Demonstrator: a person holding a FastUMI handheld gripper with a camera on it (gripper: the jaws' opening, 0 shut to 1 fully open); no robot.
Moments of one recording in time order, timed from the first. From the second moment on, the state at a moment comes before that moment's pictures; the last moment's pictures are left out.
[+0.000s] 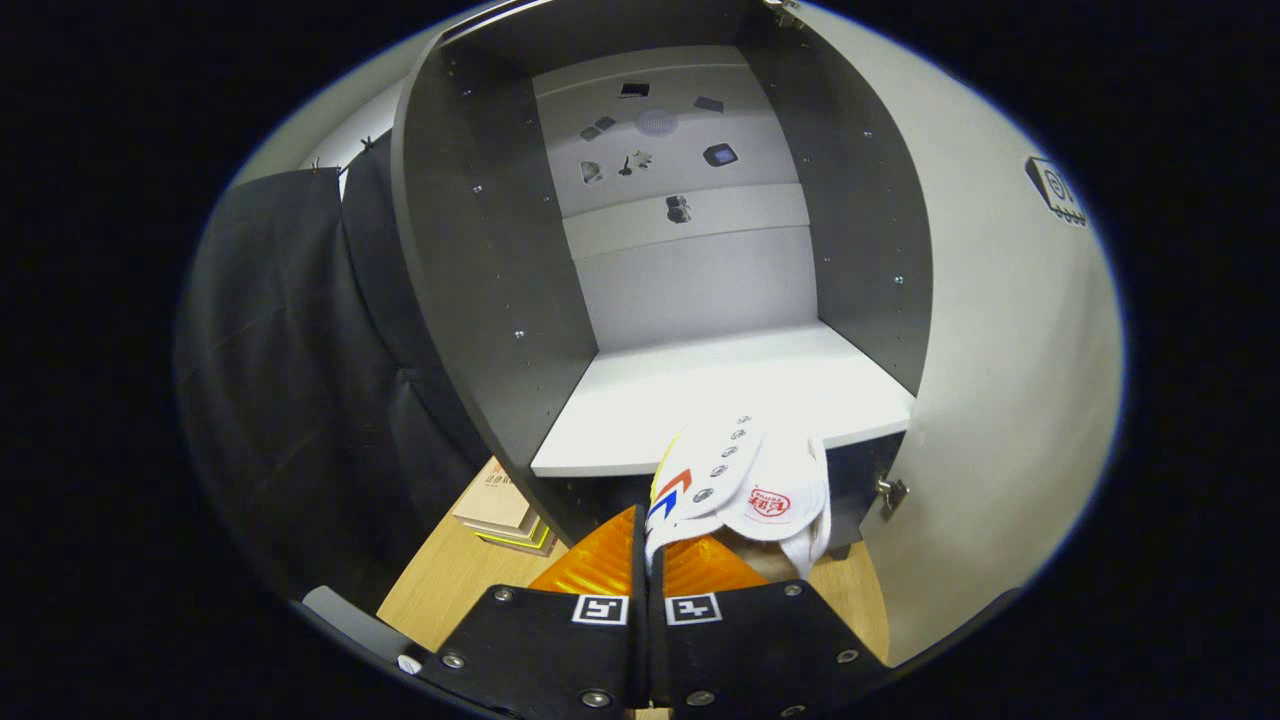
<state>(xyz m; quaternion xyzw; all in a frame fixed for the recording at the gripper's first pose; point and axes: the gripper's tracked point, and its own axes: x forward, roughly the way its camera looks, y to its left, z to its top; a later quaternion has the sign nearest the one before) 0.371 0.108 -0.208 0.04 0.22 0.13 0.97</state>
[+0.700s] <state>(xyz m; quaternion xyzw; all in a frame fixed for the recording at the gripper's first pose) 0.488 0.125 -0.195 0.01 0.25 0.15 0.96</state>
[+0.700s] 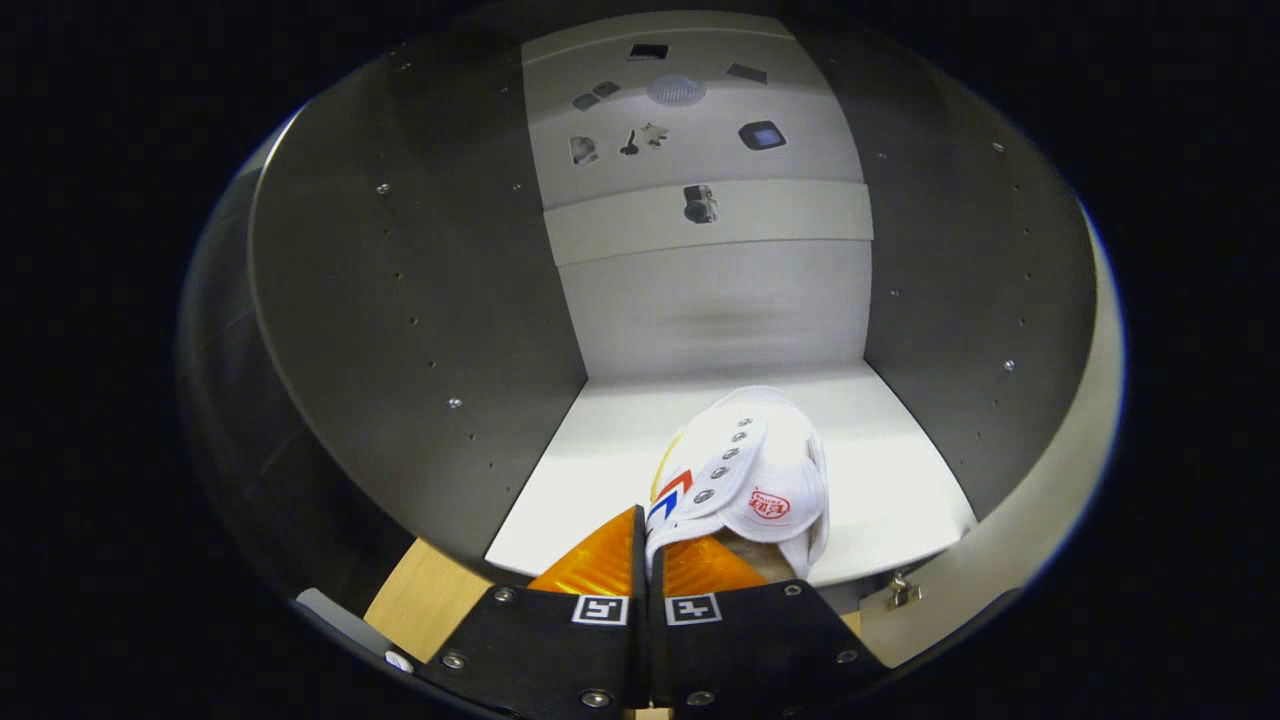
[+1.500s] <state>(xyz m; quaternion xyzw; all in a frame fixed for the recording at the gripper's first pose) 0.586 0.144 -0.214 0.02 0.27 0.15 0.95</state>
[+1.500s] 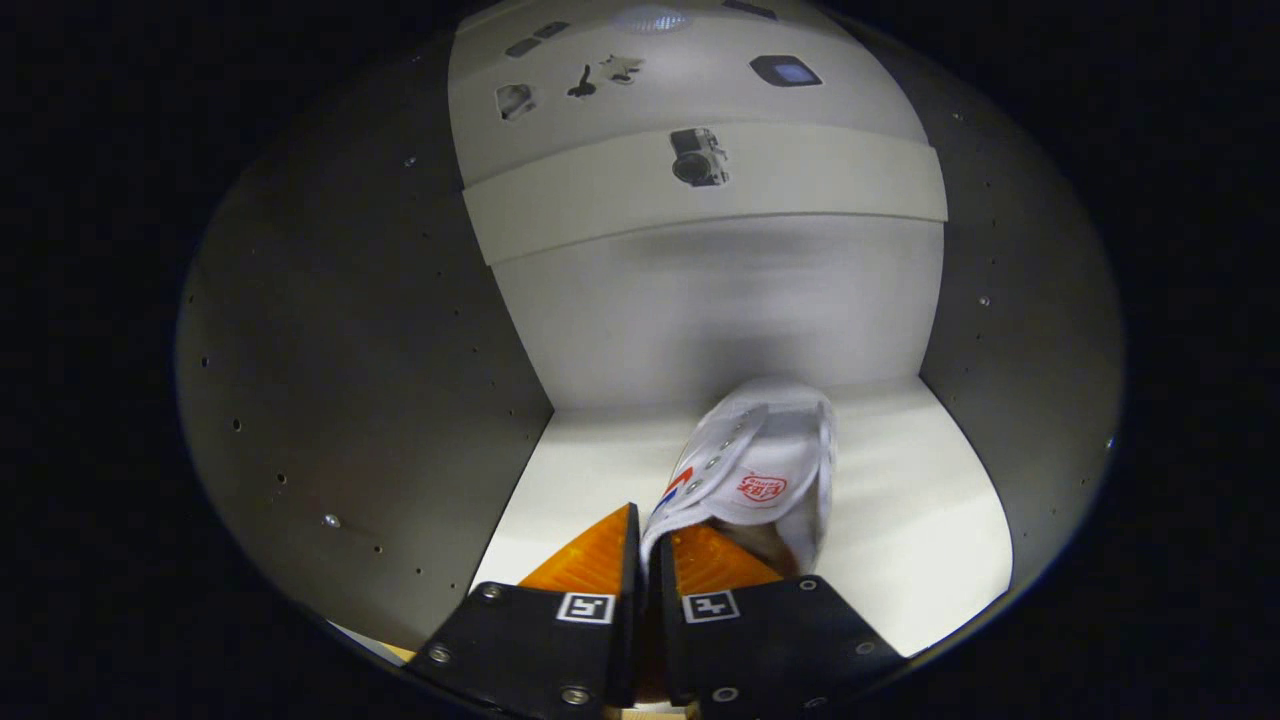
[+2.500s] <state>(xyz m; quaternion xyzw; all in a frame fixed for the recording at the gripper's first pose) 0.427 0.122 -0.145 -0.06 0.16 0.09 0.98</state>
